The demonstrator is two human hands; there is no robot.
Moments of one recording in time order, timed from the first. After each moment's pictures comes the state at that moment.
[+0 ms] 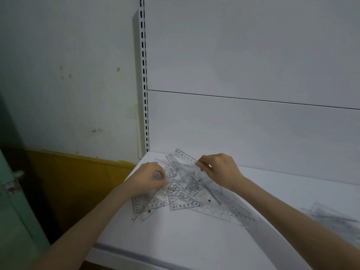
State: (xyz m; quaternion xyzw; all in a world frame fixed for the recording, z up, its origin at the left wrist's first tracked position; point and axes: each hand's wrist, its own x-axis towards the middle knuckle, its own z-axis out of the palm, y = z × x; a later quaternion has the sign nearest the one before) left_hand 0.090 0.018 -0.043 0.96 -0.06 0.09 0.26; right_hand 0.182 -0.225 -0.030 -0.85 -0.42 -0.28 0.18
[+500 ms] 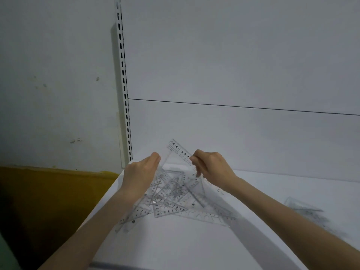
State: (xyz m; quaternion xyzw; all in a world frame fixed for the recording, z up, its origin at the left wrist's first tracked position) left_hand 0.089 -0.026 -0.013 0.93 -0.08 0.36 0.00; right_hand 0.155 -0.250 0.002 -0.85 -0.38 -0.24 0.27
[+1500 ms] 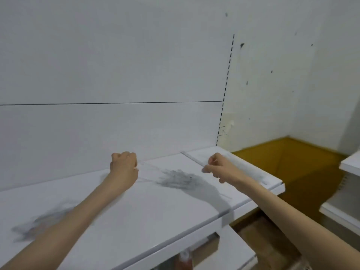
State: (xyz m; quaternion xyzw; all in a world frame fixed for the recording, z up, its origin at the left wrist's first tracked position) left_hand 0.156 -0.568 -0.015 0.94 -0.21 0.16 0.20; right_hand 0.036 -0.841 0.000 -0.89 0.11 -0.09 0.44
